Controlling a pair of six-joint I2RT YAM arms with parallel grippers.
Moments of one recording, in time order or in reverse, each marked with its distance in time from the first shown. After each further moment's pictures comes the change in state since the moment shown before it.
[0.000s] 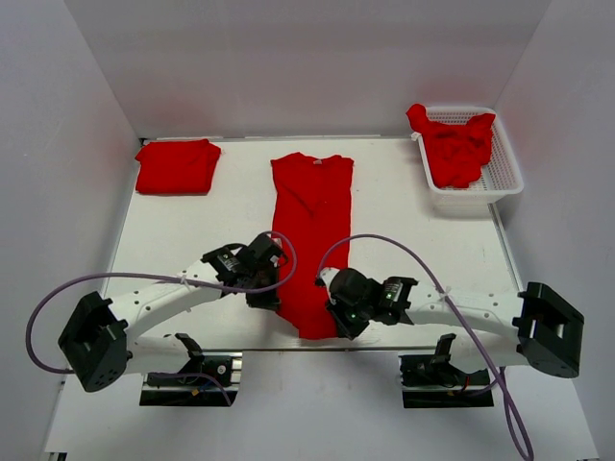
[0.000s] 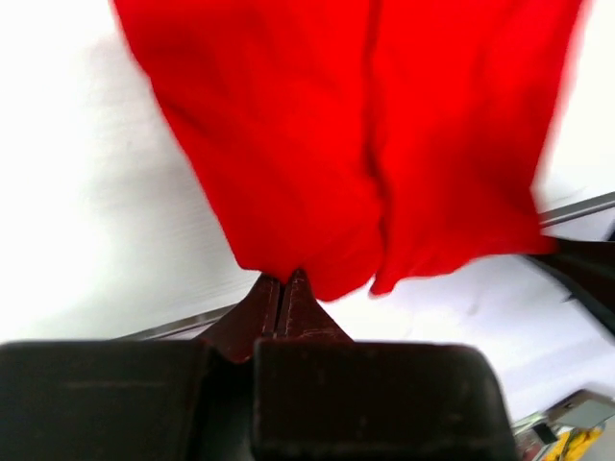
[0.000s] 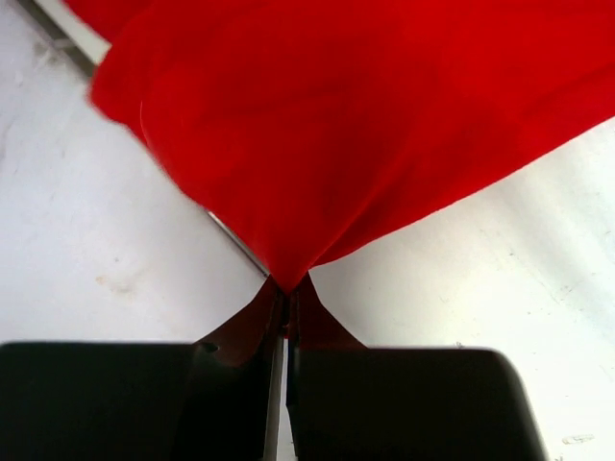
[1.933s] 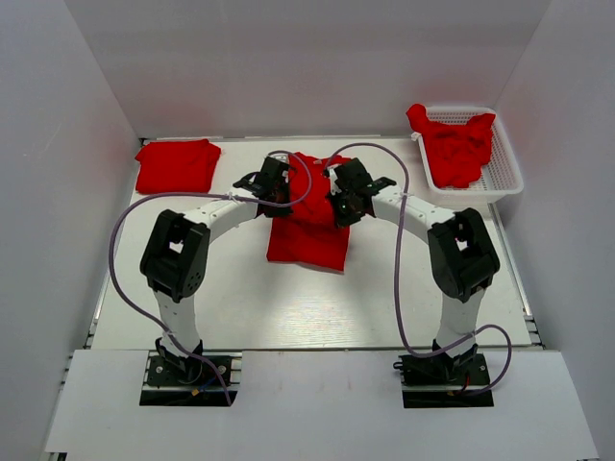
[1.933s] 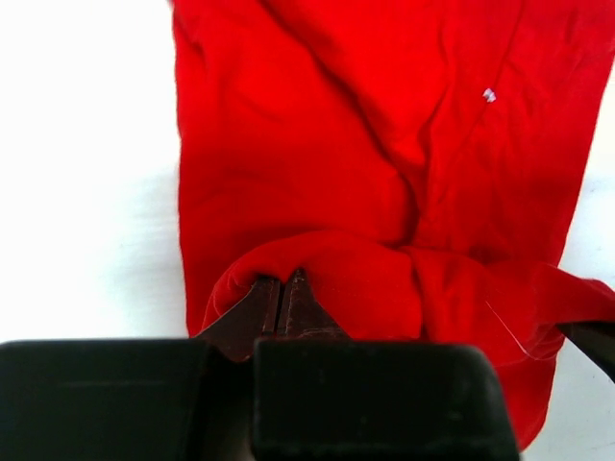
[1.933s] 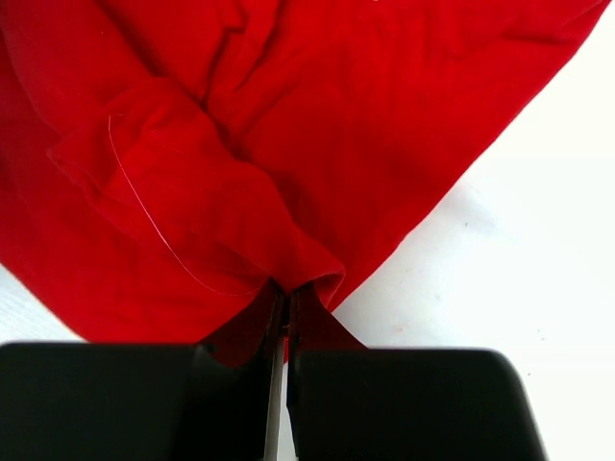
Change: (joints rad) left arm 0.341 0.678 0.590 0.369 -0.169 0.328; right arm -0.606 0.654 0.725 -0.011 0.016 -0.323
